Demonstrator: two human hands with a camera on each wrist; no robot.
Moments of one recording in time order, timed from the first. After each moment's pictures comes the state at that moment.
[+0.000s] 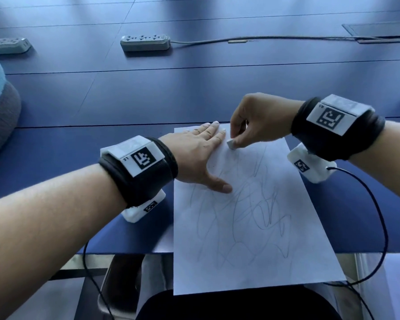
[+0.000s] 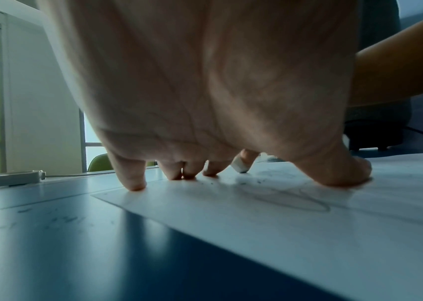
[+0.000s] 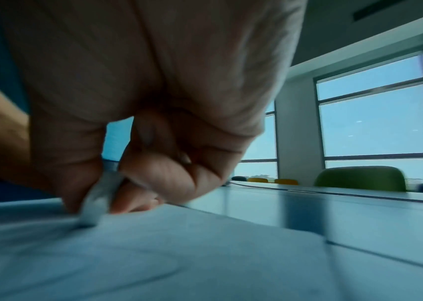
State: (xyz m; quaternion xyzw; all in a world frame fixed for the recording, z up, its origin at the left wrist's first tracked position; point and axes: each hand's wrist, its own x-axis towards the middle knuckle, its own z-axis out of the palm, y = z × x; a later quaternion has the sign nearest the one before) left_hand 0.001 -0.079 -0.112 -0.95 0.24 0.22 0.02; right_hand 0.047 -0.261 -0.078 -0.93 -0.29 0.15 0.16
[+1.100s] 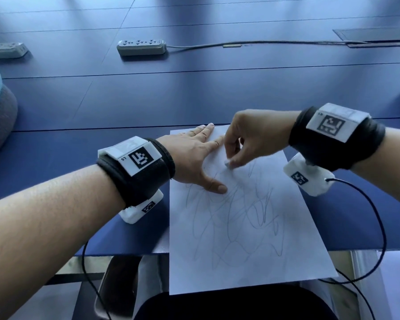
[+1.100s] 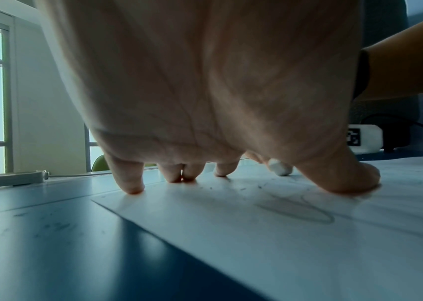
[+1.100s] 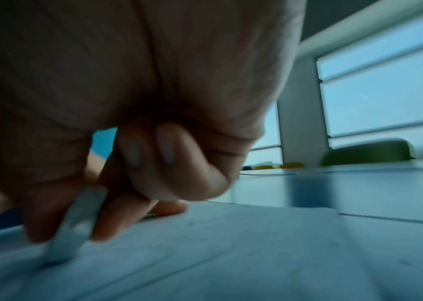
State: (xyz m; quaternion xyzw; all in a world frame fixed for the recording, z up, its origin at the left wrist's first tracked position) left_hand 0.000 -0.083 -0.103 -0.94 0.23 0.25 0.03; right_hand 0.035 -0.263 -0.079 -0.91 -0.32 0.22 0.12
